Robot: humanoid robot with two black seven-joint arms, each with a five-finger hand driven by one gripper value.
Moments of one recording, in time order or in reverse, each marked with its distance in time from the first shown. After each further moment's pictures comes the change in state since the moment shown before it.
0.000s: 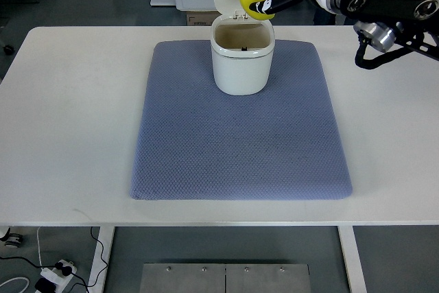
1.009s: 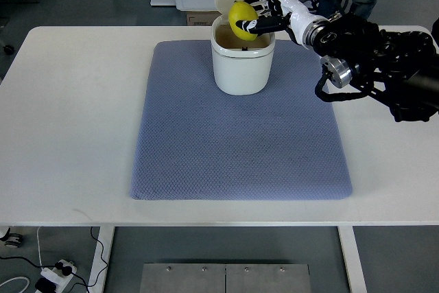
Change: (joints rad) left arm 0.000 0.000 0.000 0.000 0.000 0.000 0.000; right arm -0.285 0.096 0.246 -0.191 0.035 -0.040 0.009
